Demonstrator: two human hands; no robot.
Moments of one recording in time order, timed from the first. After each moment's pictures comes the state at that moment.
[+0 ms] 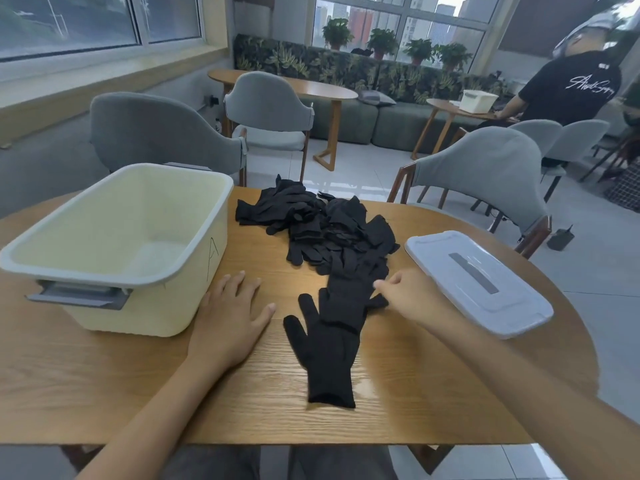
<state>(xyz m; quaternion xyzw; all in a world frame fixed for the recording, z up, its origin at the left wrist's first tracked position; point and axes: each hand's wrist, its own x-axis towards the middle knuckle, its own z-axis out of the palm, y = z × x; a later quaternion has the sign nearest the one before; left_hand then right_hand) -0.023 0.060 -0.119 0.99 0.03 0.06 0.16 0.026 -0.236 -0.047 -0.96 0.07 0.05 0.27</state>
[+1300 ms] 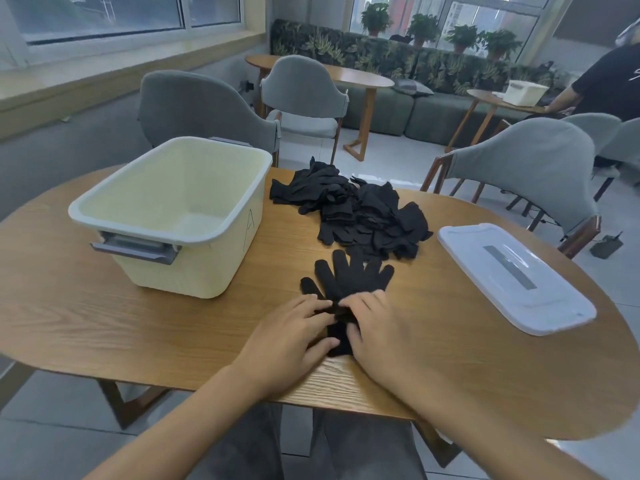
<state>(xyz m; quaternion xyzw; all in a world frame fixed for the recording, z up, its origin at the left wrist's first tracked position) -0.094 0.025 -0.117 0.95 -0.21 0.09 0.20 -0.063 -0.166 -0.104 -0.95 -0.26 -0.13 0.15</state>
